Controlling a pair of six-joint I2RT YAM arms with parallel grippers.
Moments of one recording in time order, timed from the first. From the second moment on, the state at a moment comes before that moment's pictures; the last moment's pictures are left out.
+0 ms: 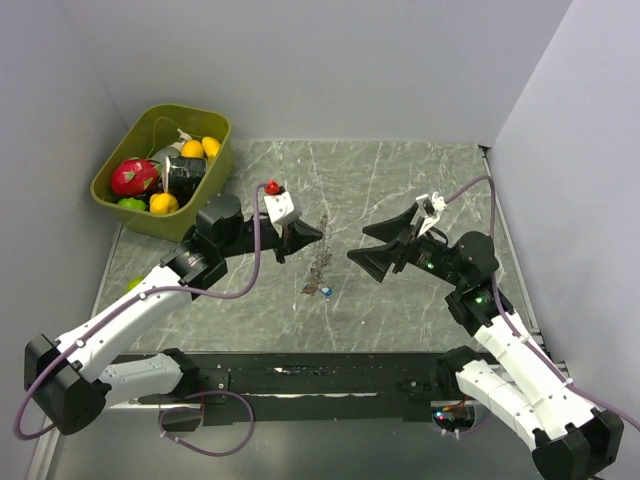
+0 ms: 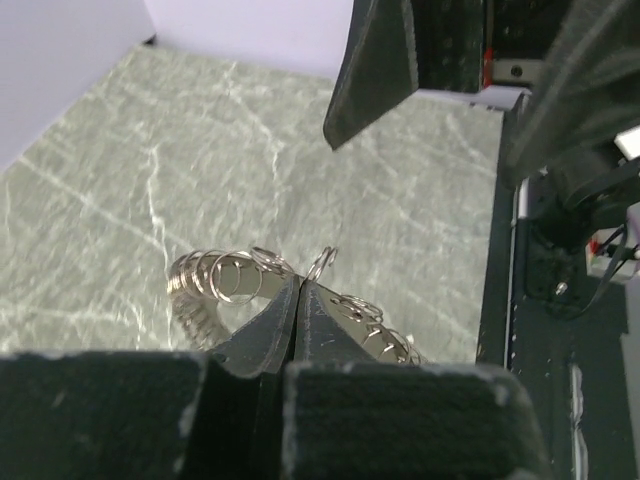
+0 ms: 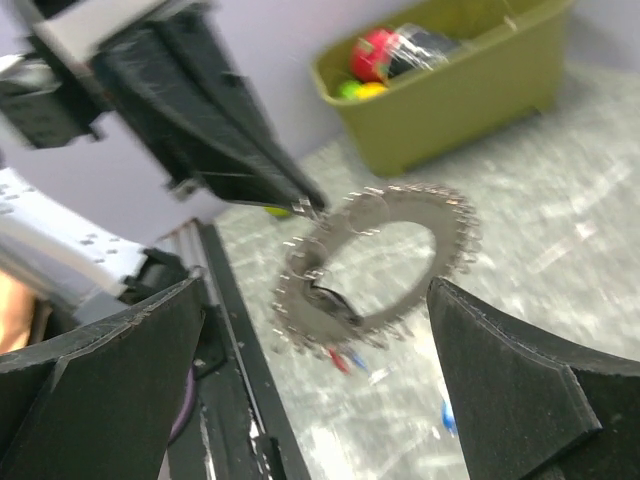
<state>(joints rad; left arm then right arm) -0.68 1.11 0.98 0.02 0.59 0.09 0.43 0.73 0.65 0.24 -0.65 0.48</state>
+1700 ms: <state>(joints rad) -0.18 0.93 0.82 0.11 0.84 -0.04 0.73 1.82 1.29 -0.55 -0.10 0.48</state>
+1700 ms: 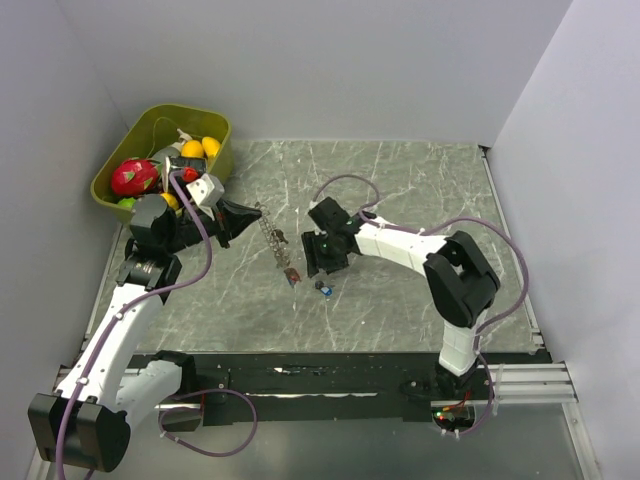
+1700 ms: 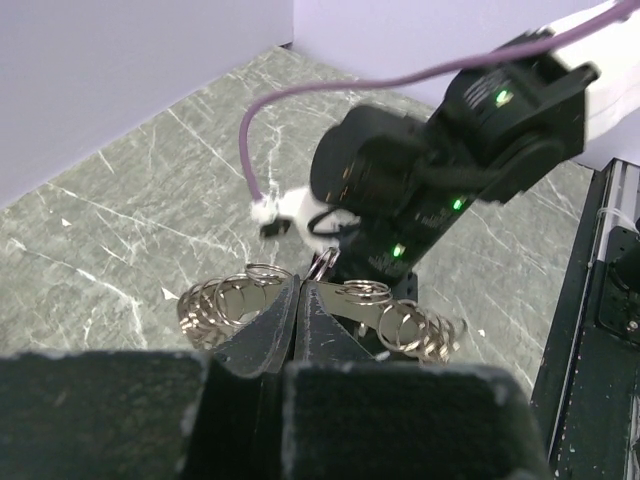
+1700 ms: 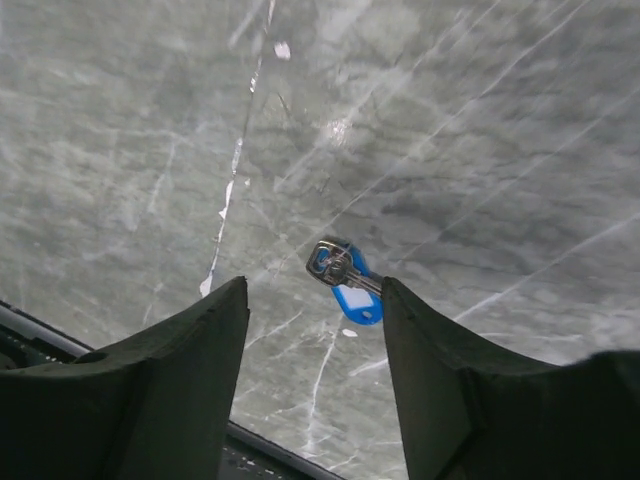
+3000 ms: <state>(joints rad) -0.18 0.92 0.81 0.14 0.88 -0.07 0.75 1.94 1.34 -0.59 -0.09 0.51</state>
